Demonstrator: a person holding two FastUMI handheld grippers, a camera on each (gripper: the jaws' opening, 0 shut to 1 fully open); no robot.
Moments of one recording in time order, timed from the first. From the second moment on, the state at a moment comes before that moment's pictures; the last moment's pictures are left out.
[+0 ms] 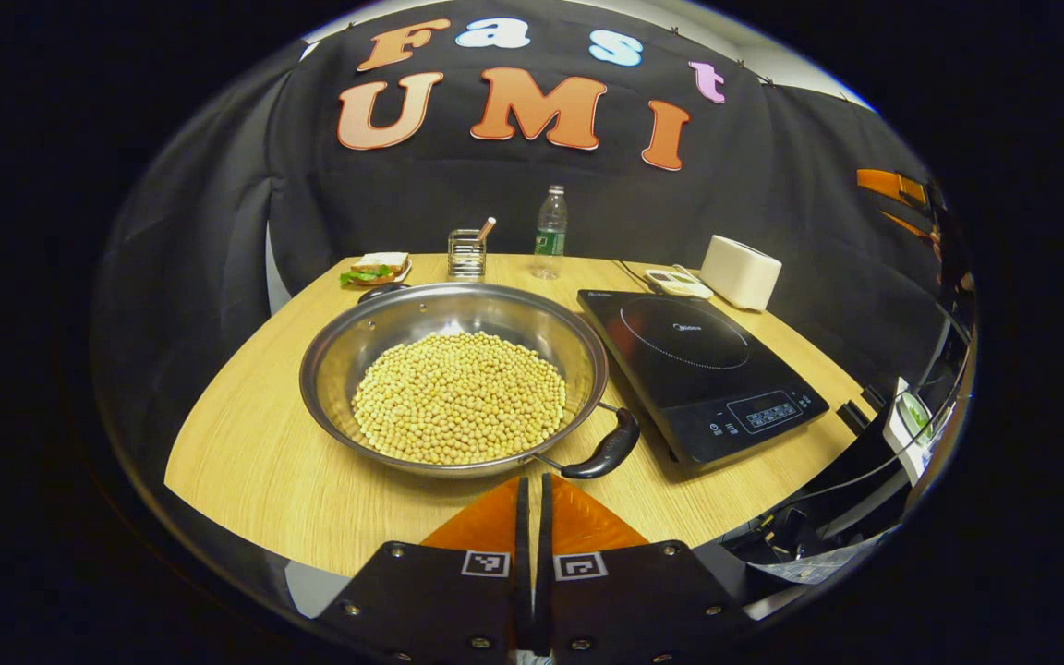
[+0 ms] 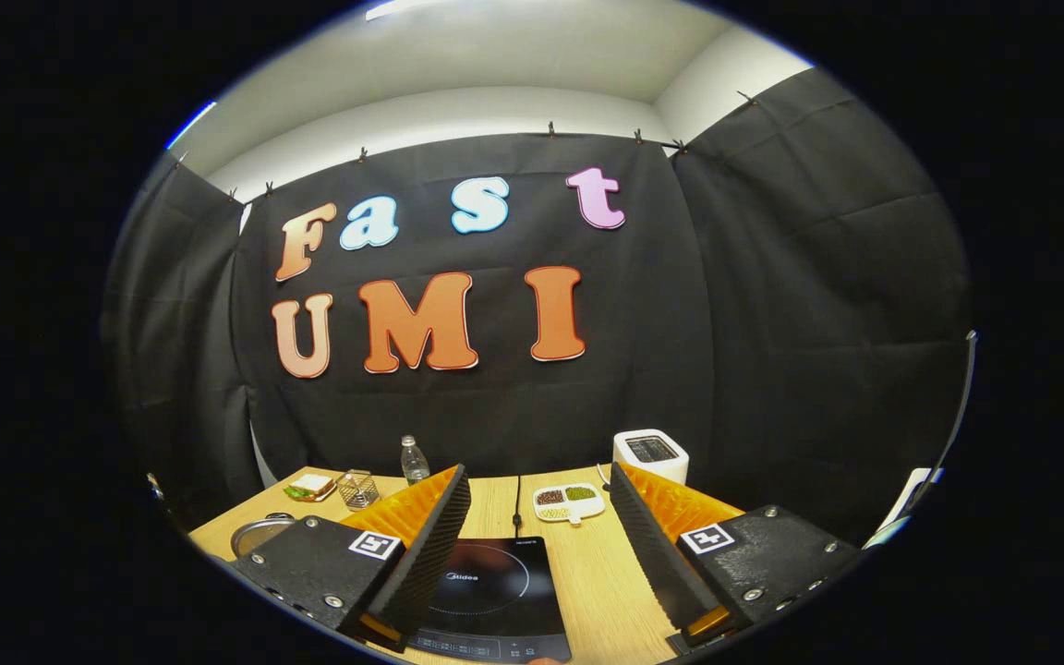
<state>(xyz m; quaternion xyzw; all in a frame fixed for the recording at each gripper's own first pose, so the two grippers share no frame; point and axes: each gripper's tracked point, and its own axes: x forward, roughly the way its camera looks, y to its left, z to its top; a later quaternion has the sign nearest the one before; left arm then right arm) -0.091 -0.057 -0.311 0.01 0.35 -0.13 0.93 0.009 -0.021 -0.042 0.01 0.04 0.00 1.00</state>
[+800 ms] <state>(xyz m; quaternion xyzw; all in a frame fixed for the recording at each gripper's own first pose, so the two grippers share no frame) -0.072 -0.075 -0.332 0.04 0.38 -0.14 0.92 0.026 -0.038 -0.063 0.02 0.06 -0.01 1.00</state>
